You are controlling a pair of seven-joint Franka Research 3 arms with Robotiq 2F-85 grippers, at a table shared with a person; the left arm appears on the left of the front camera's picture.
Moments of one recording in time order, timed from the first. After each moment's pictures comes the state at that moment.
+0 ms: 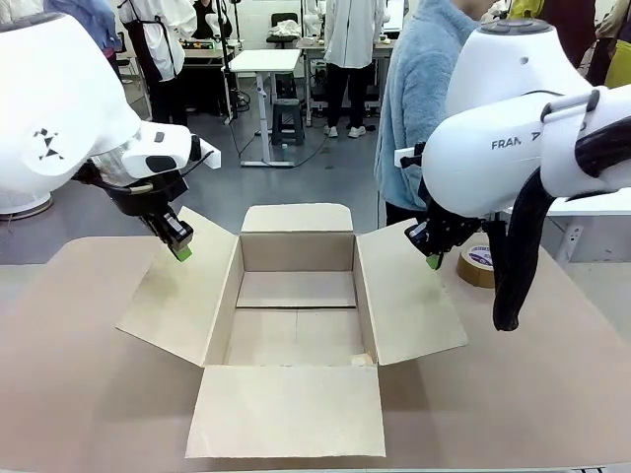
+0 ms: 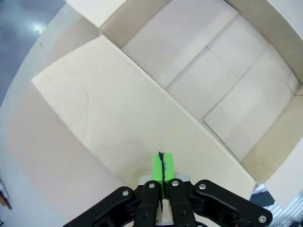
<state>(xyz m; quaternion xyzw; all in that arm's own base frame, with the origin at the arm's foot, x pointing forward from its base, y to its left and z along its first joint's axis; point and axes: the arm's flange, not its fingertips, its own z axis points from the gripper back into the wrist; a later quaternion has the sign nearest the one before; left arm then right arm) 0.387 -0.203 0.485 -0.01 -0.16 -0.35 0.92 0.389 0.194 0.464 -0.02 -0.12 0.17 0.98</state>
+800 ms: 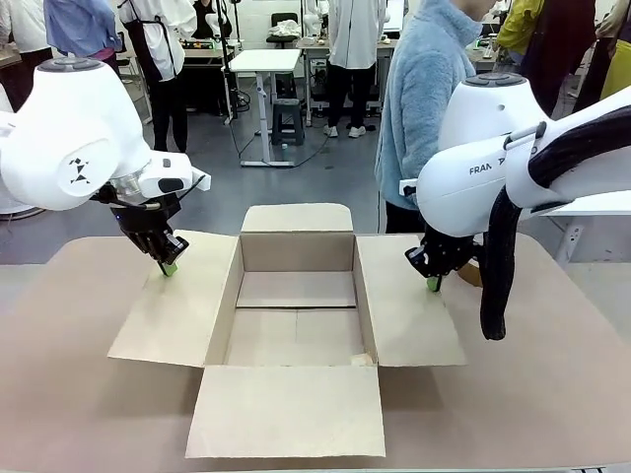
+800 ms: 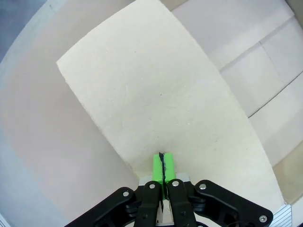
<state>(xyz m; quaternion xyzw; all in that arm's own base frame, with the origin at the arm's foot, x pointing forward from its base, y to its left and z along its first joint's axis) 0.432 -0.175 0.433 0.01 -0.11 -0.26 0.96 0.420 0.181 0.407 -0.01 -0.08 0.14 0.99</state>
